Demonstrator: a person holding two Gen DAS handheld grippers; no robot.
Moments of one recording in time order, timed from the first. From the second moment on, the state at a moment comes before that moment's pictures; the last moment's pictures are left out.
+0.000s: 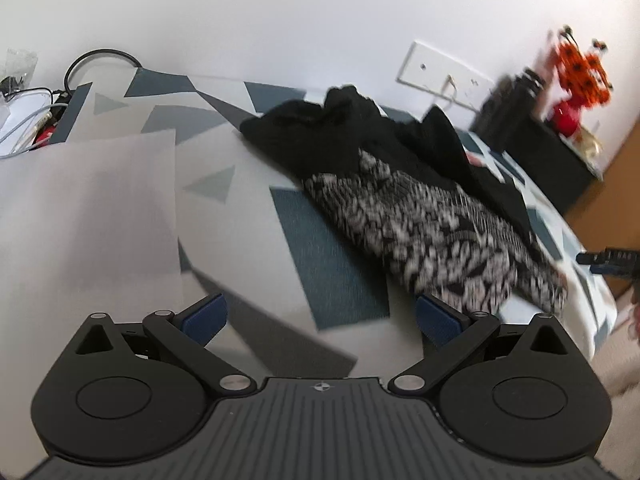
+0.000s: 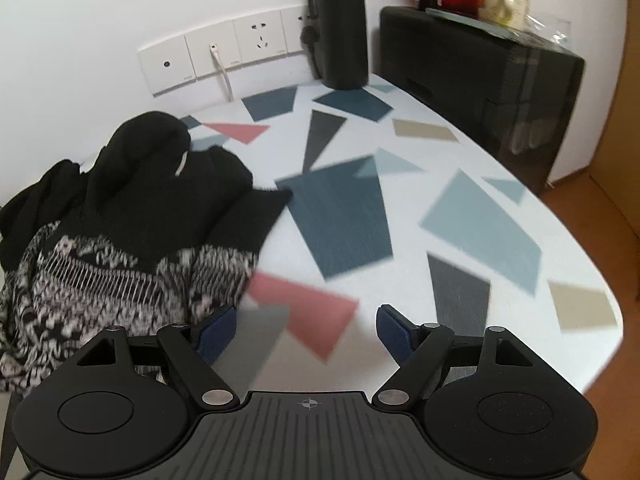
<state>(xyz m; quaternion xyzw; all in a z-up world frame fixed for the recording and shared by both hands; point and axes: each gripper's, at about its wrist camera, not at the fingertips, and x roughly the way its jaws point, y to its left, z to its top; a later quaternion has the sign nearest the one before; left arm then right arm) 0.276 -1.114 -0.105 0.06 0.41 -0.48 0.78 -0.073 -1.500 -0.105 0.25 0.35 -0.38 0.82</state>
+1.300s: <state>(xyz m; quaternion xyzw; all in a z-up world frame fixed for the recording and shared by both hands) 0.285 -1.090 -0.097 -0.04 0.40 -0.58 0.71 0.015 -1.420 -0.149 0.11 0.40 -0.24 0.88</state>
